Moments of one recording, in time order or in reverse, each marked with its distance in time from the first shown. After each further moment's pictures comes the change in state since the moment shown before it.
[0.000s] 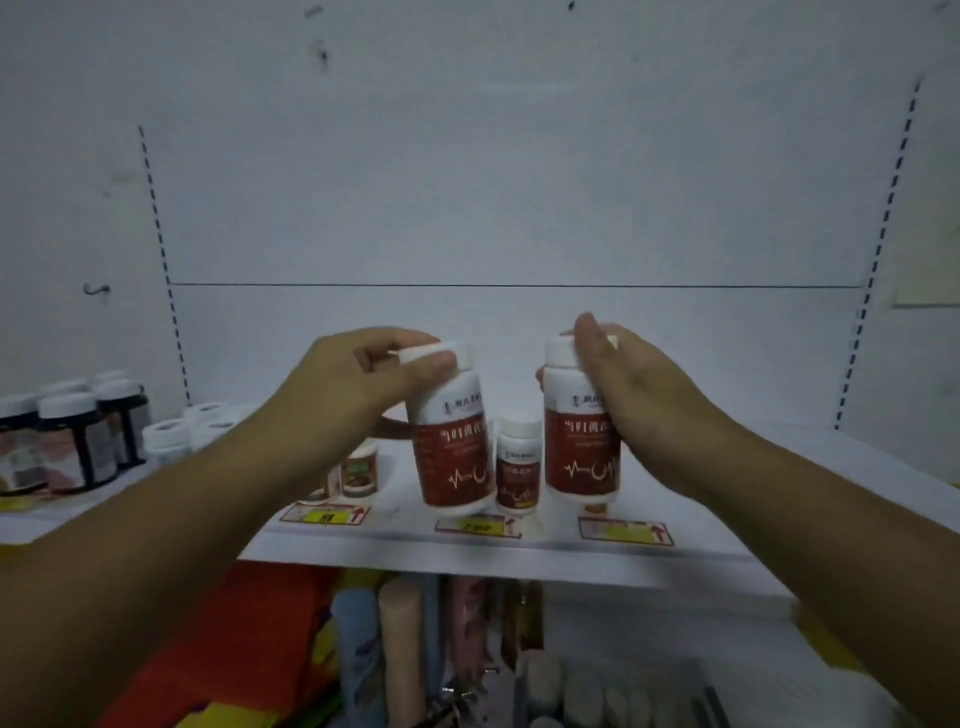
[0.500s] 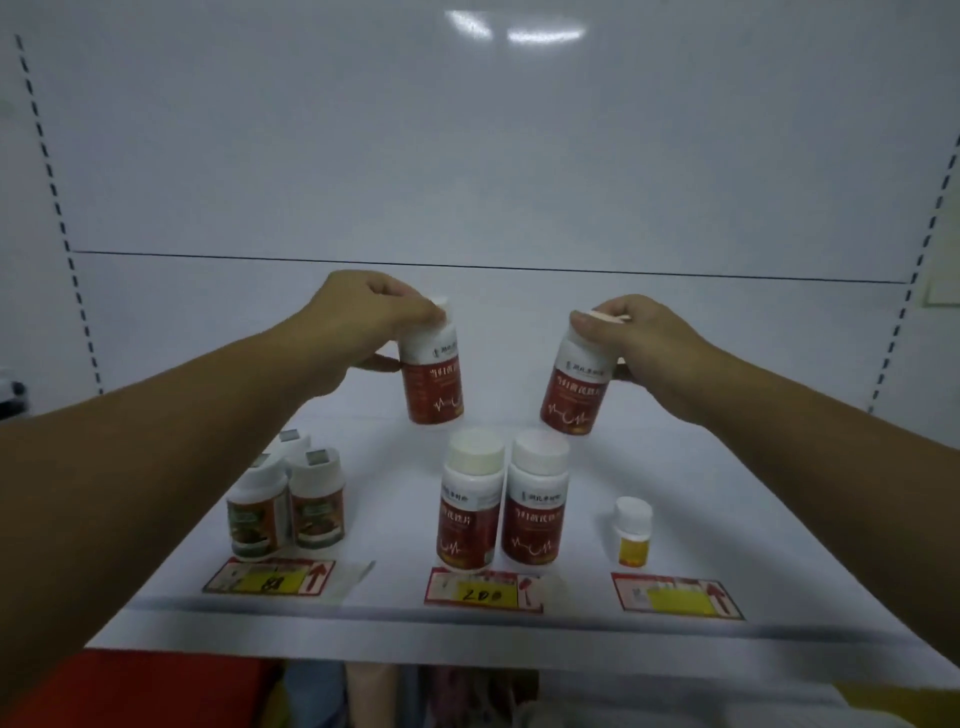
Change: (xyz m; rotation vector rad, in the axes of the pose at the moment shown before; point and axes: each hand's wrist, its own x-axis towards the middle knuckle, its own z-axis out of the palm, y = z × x) left_hand 0.176 -0.083 -0.019 0.048 0.071 -0.207; right_hand 0.160 0.078 -0.012 -0.003 0.113 0.185
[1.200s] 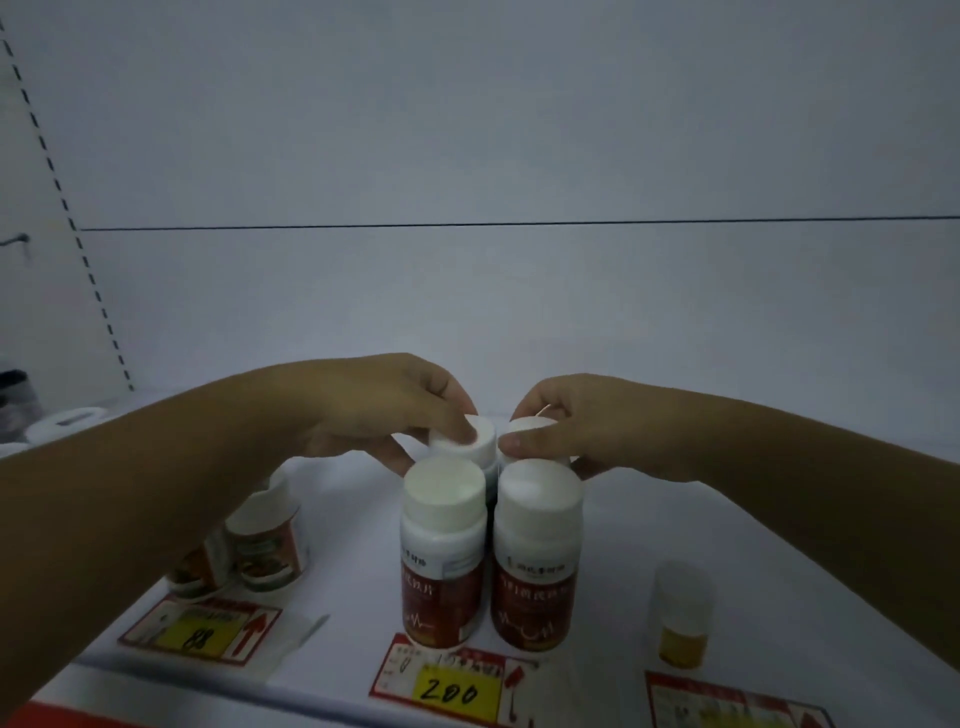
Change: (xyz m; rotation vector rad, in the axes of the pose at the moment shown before) left_hand 0.028 -0.043 0.047 0.348 -0.536 -0.337; right_hand 0.045 0.057 0.039 -0.278 -0.692 0.087
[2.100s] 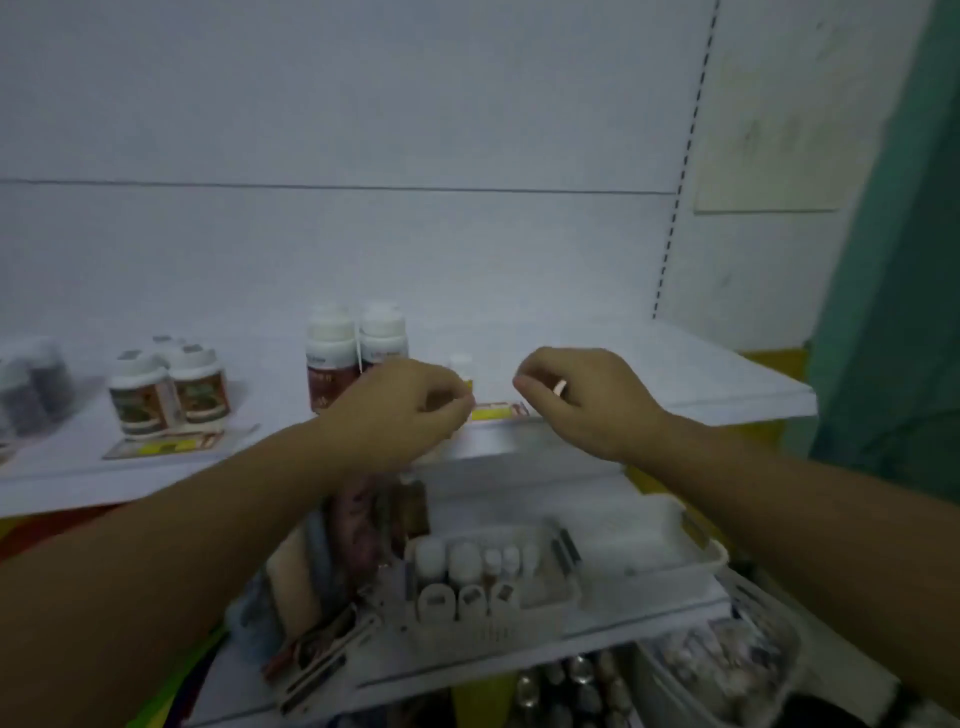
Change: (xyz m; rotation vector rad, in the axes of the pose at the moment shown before) left_hand -0.145 -0.002 0.173 0.377 0.231 0.737; right_hand -0.258 0.043 0.093 -0.678 0.769 -0.236
